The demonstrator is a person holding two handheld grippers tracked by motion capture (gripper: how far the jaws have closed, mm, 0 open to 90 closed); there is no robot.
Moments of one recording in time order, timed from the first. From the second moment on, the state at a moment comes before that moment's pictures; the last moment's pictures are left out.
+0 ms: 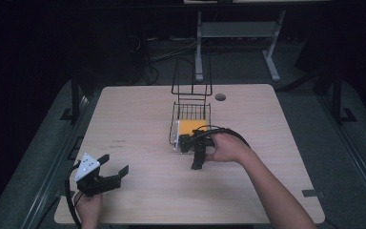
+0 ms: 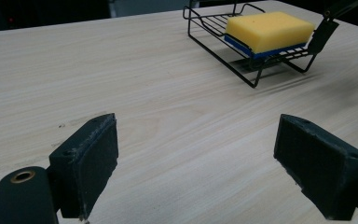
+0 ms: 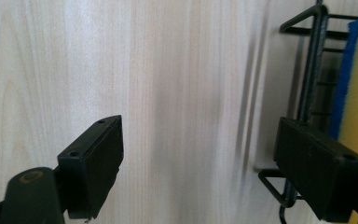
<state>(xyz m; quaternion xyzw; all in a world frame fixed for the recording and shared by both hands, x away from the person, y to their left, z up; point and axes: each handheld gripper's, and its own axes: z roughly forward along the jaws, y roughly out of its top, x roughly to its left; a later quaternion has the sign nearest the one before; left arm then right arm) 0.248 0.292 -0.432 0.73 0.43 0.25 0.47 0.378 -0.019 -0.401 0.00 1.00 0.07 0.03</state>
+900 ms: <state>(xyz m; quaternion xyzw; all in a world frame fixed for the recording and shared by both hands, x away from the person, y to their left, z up) 0.248 0.293 -0.432 0.73 0.43 0.25 0.47 0.359 -0.037 -0.413 0.01 1.00 0.06 0.02</state>
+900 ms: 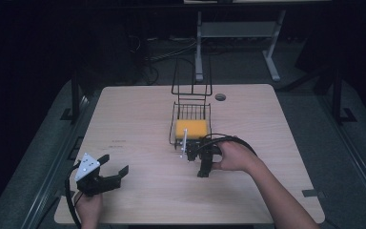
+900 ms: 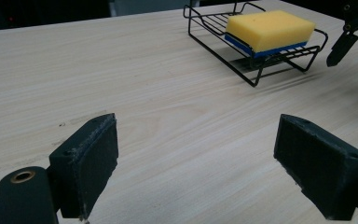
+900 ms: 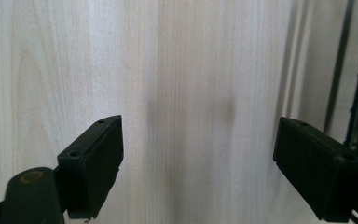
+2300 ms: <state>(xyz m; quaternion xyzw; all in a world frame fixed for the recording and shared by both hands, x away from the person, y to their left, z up) 0.248 0.290 -0.432 0.73 0.43 0.26 0.47 0.328 -0.083 -0.422 0.03 1.00 0.07 0.03</state>
